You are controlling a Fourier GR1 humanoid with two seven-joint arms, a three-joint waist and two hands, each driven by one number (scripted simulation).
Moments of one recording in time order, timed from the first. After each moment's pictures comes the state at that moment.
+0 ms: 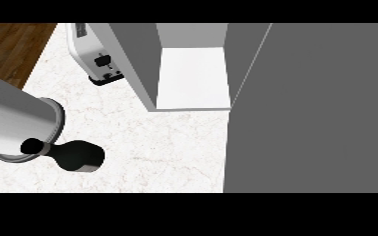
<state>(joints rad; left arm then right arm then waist) 0.25 0.39 0.72 -2.16 1.17 -0.25 0.55 0.22 -0.16 0.23 -2.45 -0.21 0.07 0.37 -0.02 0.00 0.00</state>
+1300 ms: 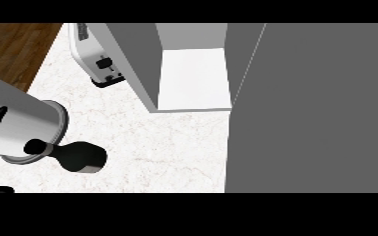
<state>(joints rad) 0.07 0.23 0.56 -1.66 0.46 -0.52 0.04 0.32 -0.14 0.21 -2.42 -0.22 0.19 0.24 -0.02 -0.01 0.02</state>
